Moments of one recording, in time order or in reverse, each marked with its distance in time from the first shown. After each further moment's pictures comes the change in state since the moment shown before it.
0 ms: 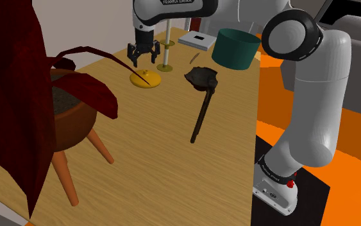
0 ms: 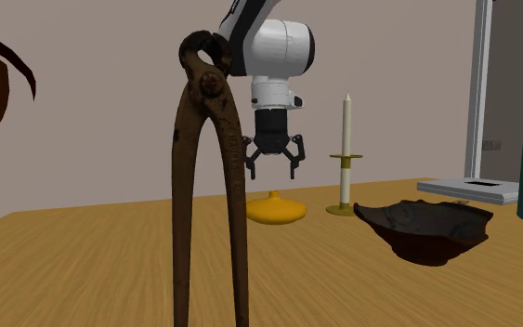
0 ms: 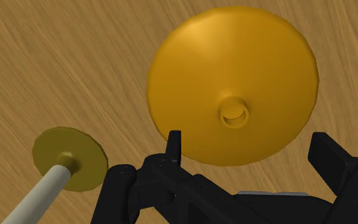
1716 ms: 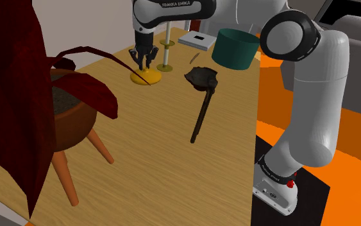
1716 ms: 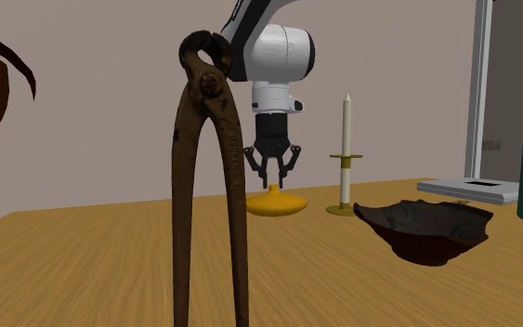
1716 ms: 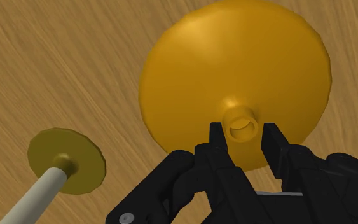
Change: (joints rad) arm -0.001 0.013 -0.001 -0.003 -0.002 0.016 -0.001
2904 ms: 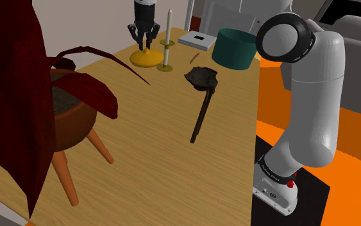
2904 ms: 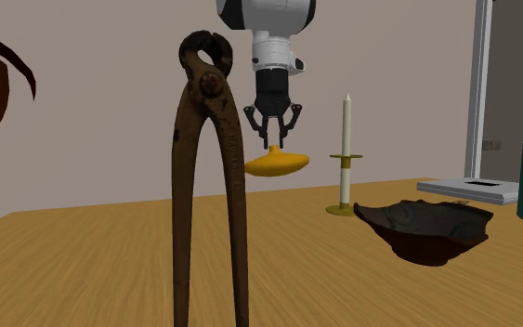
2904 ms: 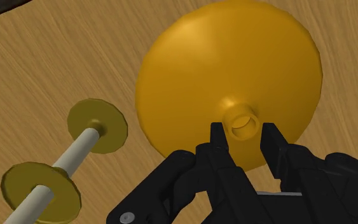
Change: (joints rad) arm 0.014 0.032 0.001 0.295 0.000 -0.262 -0.016
